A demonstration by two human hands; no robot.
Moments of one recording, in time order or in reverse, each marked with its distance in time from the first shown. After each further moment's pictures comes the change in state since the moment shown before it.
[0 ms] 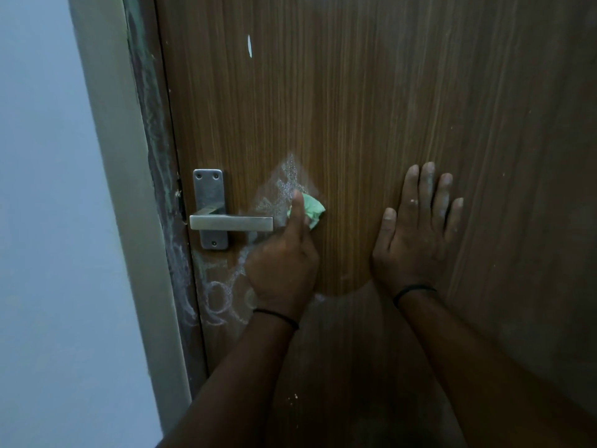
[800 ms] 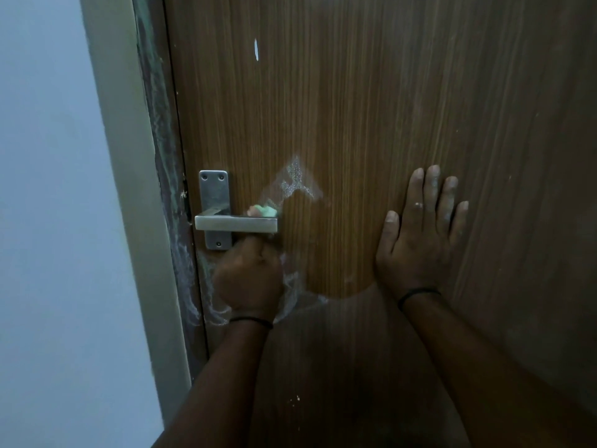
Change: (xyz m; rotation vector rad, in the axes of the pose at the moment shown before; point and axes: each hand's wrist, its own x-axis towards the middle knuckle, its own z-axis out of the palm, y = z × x) left_hand -0.008 -0.039 -0.009 0.023 0.052 -0.181; right_hand 0.001 -0.001 -0.001 -0.015 0.006 0.000
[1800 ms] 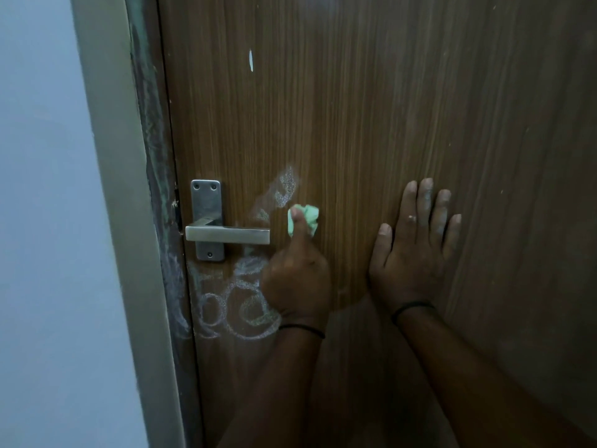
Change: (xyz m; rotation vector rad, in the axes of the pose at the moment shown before) left_hand -0.007 0.070 0.027 -0.136 0.128 0.021; right_hand -0.001 -0.002 -0.002 0.015 0.007 0.000
